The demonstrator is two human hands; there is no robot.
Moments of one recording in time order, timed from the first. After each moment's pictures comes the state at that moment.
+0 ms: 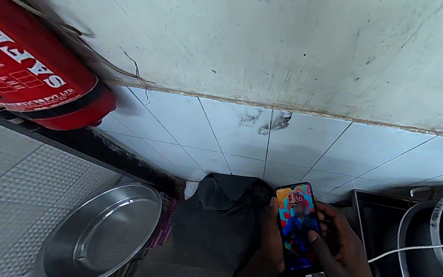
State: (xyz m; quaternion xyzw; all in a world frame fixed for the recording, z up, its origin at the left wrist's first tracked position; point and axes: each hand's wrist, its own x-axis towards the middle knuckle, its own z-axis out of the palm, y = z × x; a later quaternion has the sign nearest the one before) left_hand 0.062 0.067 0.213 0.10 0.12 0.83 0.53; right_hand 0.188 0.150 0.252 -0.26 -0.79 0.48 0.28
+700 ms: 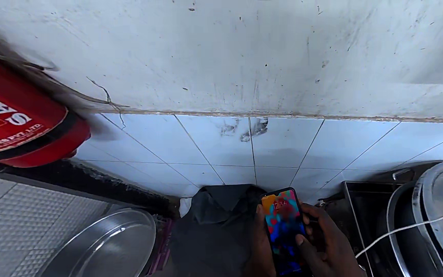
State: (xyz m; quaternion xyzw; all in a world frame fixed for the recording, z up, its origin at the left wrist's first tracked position) left_hand 0.061 0.067 0.206 0.13 0.08 0.81 0.56; right_hand 0.196 0.143 0.250 -0.27 -0.79 0.47 0.27
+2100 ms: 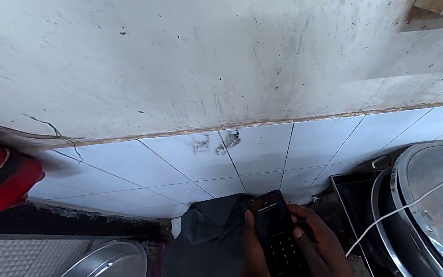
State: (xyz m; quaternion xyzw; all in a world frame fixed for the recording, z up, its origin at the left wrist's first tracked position) left_hand 0.065 0.095 0.197 0.14 0.06 0.78 0.61; right_hand 0.206 0.165 0.236 -0.26 -0.77 0.49 0.32
